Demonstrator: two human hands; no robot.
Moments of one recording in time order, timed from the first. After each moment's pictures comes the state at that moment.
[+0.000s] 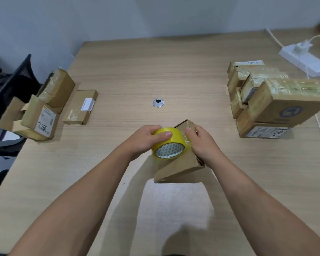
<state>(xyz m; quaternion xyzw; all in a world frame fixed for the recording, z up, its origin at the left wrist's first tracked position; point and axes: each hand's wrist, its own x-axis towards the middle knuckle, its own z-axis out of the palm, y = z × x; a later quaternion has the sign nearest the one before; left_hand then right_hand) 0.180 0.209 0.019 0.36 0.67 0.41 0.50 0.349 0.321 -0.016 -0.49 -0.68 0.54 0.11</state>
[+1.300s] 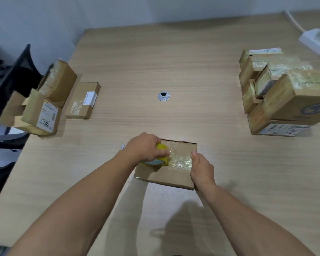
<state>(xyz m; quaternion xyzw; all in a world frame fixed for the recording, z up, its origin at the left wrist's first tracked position) 0.158 0.211 -0.022 0.48 0.83 -0.03 0.29 0.357 0.268 -0.114 -0.59 -0.64 0.48 0.10</state>
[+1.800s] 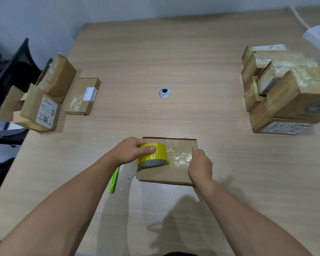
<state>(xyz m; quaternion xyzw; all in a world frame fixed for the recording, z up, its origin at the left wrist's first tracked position) 0.128 0.159 -0.036 0.36 0.78 0.24 0.45 0.344 0.265 -0.113 -0.62 -0.62 0.48 0.10</state>
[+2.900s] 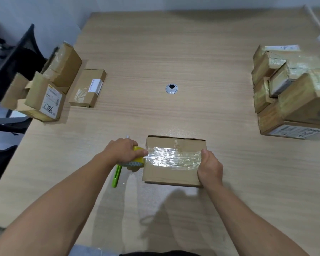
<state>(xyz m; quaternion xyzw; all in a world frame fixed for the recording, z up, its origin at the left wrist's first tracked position) 0.105 0.138 -0.056 0.41 0.86 -0.10 0.29 0.359 0.263 -0.107 -0.61 -0.64 0.45 0.13</state>
